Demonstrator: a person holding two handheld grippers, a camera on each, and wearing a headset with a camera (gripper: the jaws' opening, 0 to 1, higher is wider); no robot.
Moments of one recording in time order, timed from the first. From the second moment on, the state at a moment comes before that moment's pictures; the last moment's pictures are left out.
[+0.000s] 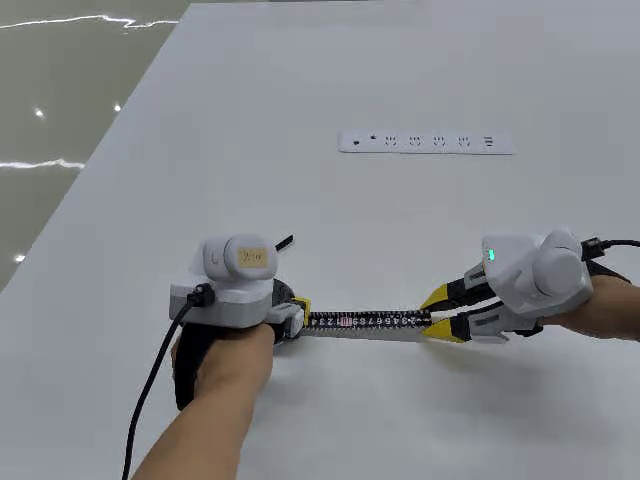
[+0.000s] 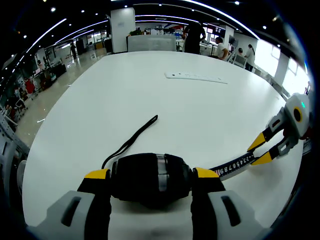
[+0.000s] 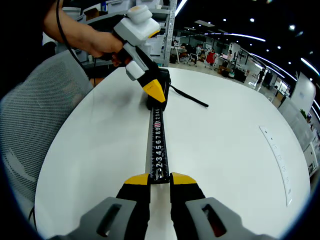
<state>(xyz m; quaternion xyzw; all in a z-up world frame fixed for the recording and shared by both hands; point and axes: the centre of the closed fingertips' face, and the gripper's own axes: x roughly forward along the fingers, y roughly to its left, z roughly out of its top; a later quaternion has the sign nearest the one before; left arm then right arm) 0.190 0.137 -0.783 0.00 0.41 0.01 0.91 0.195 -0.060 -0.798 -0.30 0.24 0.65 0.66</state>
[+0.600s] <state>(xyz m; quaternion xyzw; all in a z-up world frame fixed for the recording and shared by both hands) 0.187 0.135 -0.781 0.00 0.41 0.01 0.91 0.195 -0.050 -0.798 -0.30 0.23 0.65 0.66</state>
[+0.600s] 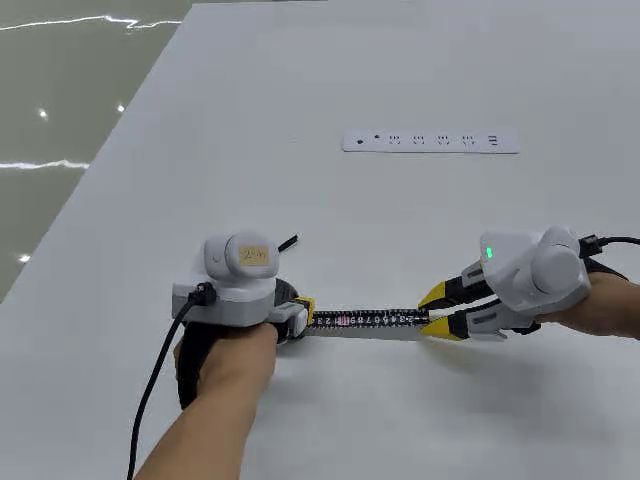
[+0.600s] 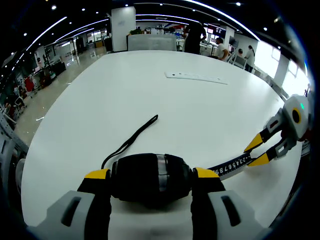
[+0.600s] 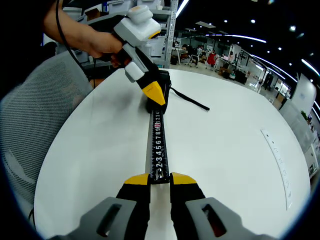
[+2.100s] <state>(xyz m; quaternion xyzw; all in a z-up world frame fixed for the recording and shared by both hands) 0.190 0.140 -0.782 -0.03 0.41 0.00 0.91 0.195 -0.028 -0.799 -0.30 0.22 0.66 0.65</state>
